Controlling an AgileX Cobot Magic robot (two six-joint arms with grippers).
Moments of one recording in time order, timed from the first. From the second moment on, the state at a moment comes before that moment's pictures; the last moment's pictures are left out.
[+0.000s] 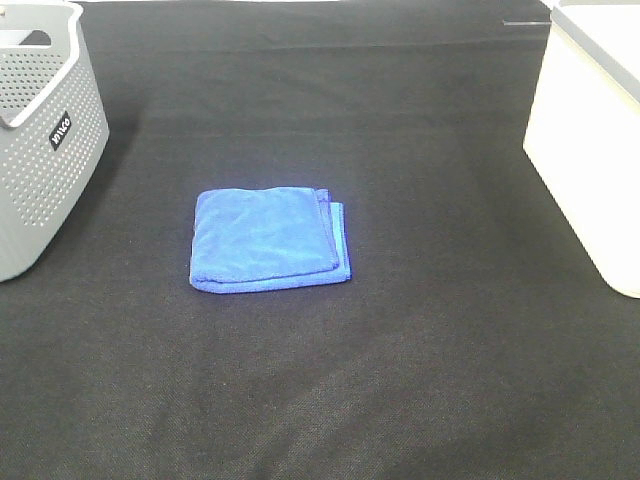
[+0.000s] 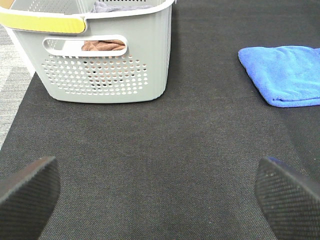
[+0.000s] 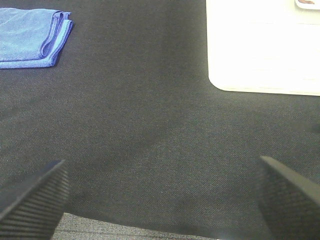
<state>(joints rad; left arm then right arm) -0.03 -0.01 -0.50 0.03 1.05 -0.04 -0.01 0.00 -0.46 0.09 1.11 -0.14</state>
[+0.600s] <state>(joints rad) -0.03 -0.01 -0.50 0.03 1.05 -0.04 -0.01 0.00 -0.46 0.09 1.11 -0.14</state>
